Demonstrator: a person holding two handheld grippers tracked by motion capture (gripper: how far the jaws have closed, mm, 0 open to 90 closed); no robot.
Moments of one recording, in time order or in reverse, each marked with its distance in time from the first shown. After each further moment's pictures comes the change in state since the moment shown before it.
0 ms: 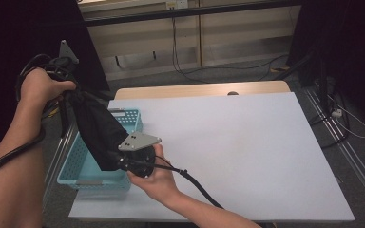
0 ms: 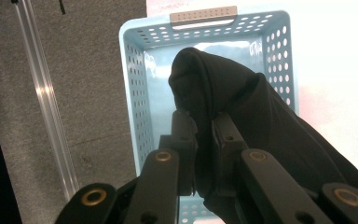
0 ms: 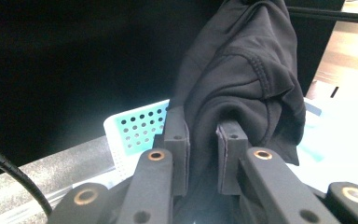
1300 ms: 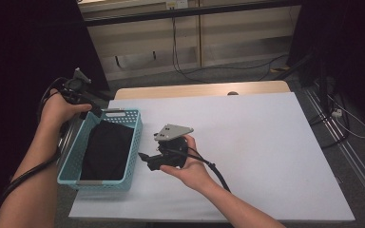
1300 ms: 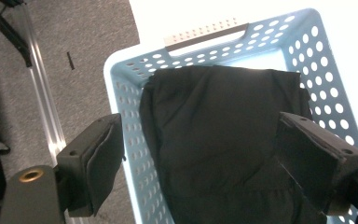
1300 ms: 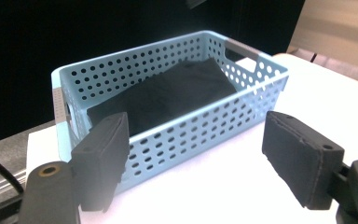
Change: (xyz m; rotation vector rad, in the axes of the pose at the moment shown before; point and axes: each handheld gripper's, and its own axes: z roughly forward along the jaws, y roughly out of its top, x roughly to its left) left arm -0.003 -0.021 0.078 -0.177 0.029 0.164; right arm -0.067 -0.030 -0.042 0.123 -0.059 0.018
